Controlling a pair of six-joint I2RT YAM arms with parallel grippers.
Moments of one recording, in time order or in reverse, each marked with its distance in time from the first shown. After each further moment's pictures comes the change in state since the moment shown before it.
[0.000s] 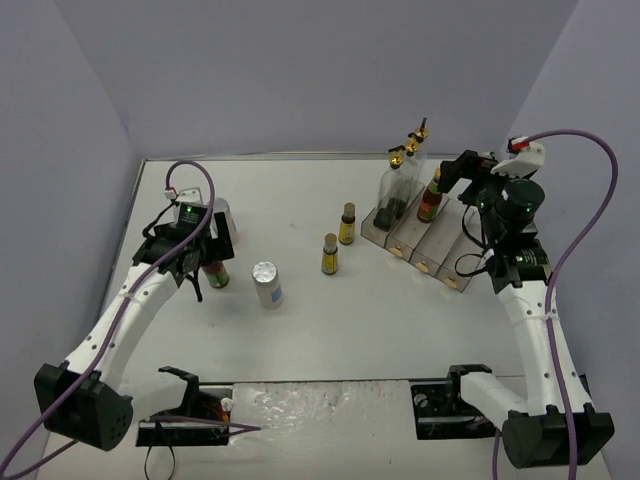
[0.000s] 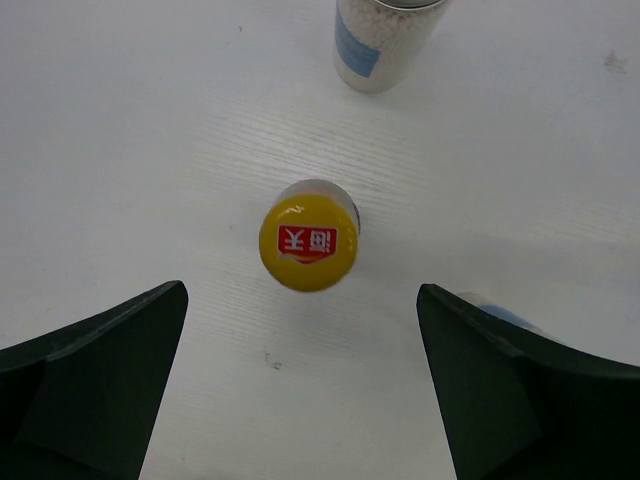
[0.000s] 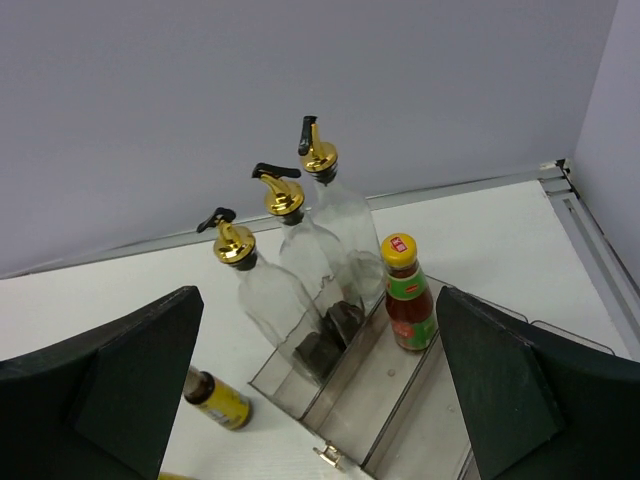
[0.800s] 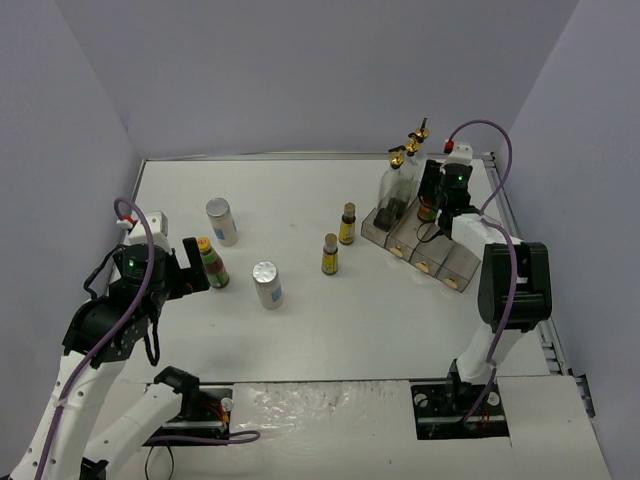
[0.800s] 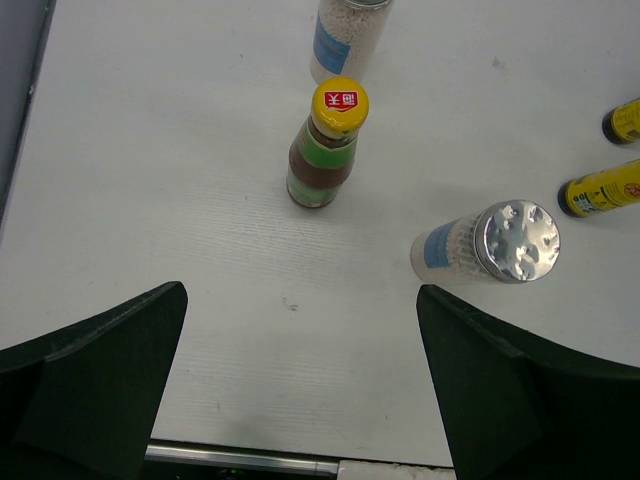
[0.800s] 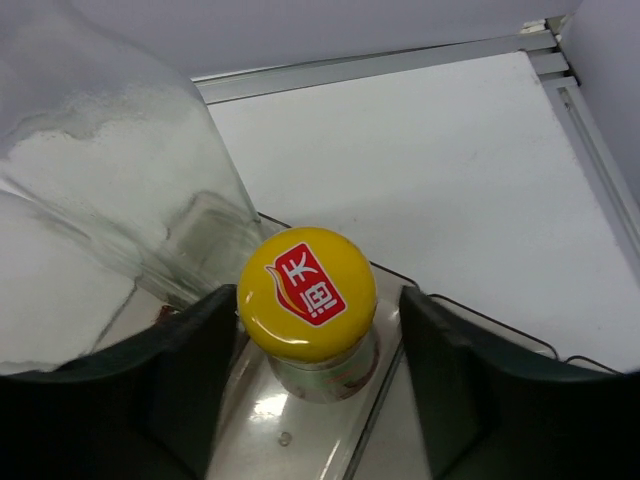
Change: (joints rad) left arm -0.059 -0.405 0.023 -0.224 0.023 0.043; right arm -0.001 0.743 0.032 0.412 0.141 -0.168
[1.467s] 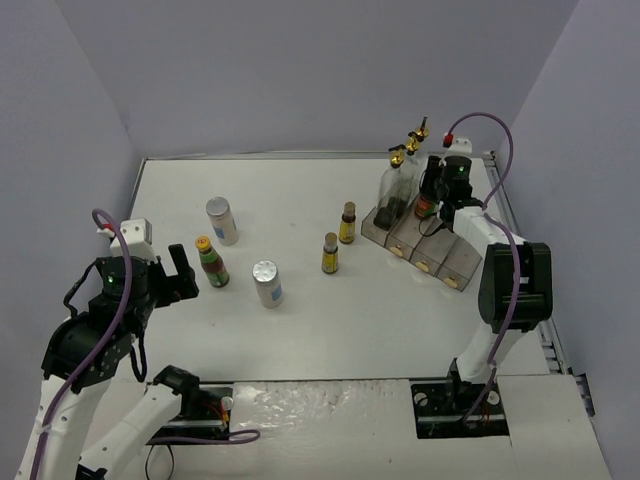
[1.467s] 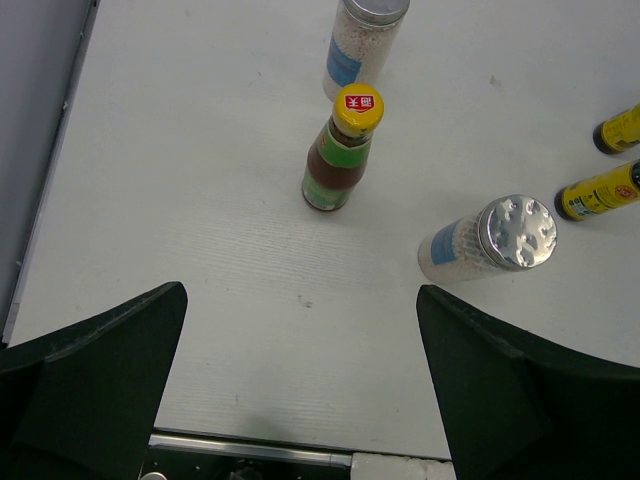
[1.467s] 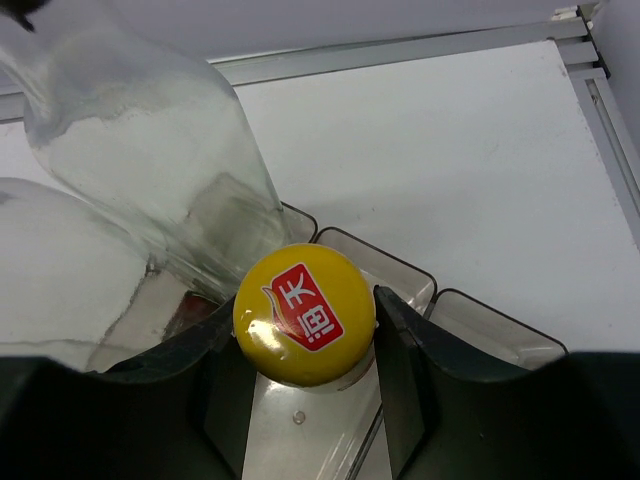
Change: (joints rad) left arm 0.000 -0.068 0.052 -0.067 -0.023 0.023; right arm 0.003 -0.011 0.070 -0.127 -0.046 0.013
